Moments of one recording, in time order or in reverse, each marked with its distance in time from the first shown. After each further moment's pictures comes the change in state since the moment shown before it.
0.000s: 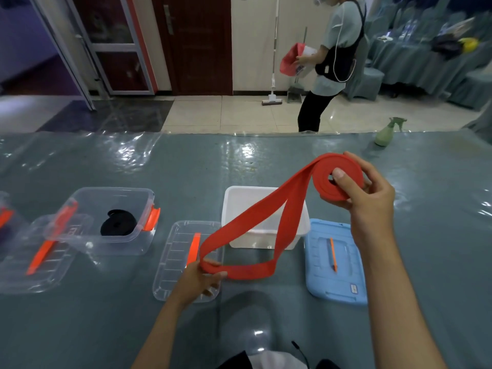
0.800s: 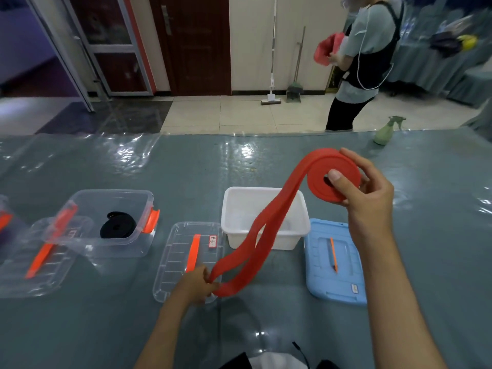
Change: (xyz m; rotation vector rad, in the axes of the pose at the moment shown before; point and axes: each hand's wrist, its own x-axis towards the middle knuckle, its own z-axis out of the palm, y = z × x) left_hand 0.006 0.004 -0.003 0.580 -0.011 -0.172; right_hand -0.009 -0.018 0.012 0.017 -0.034 -0.082
